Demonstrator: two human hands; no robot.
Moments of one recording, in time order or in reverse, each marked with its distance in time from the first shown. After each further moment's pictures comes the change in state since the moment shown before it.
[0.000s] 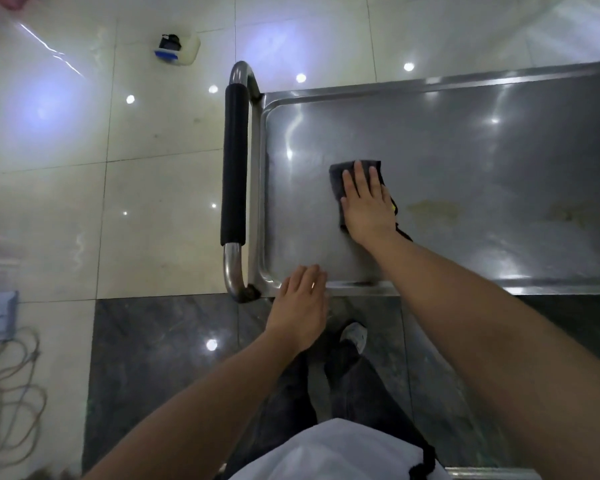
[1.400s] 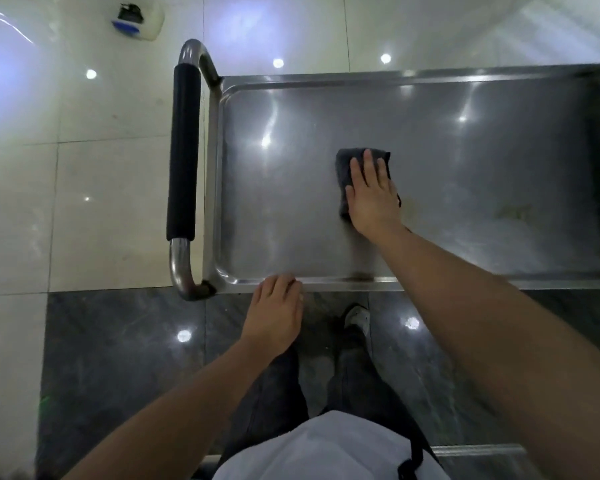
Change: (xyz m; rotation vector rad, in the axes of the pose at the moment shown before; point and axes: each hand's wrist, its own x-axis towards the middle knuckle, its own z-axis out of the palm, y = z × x) left_hand 0.006 0.026 0.045 -0.102 0.273 0.021; right_hand -0.007 0.076 -0.022 -0.010 0.042 0.101
